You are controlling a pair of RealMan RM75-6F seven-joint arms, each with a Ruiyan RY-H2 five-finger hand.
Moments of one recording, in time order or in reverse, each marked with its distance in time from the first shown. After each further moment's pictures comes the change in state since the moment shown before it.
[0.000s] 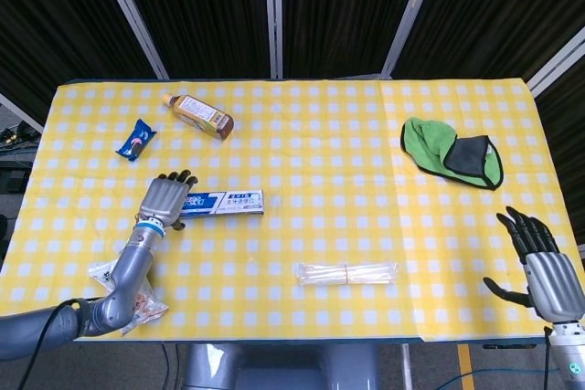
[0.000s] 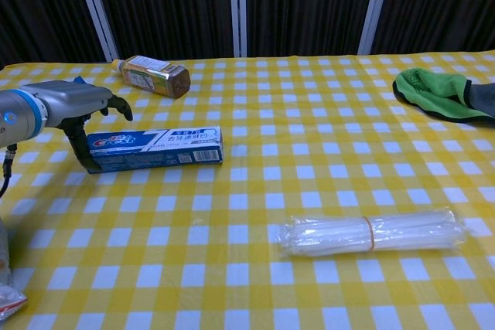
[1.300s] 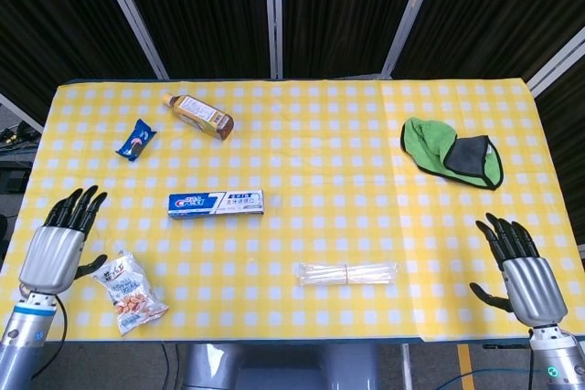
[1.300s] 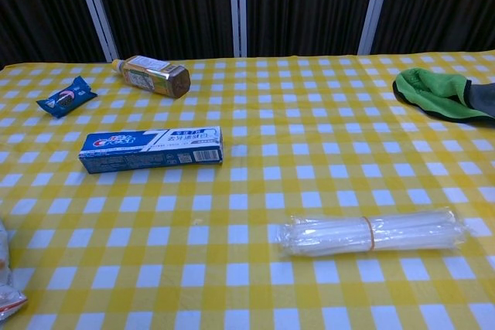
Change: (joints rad) left arm 0.578 0.319 0.129 -0.207 0.916 0.460 -0.525; right arm -0.001 -0.059 -0.017 -0.009 -0.036 0.006 -0.174
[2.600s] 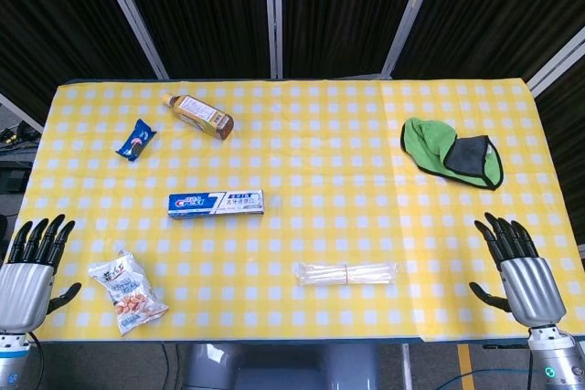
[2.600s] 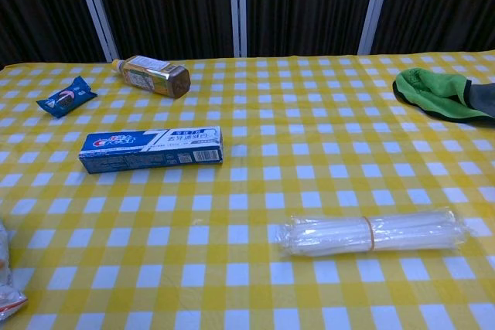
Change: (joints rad) left arm 0.166 -0.006 0.109 0.062 0.091 0.208 -0.041; right arm -0.003 -0.014 0.001 0.002 -0.012 0.017 -0.051
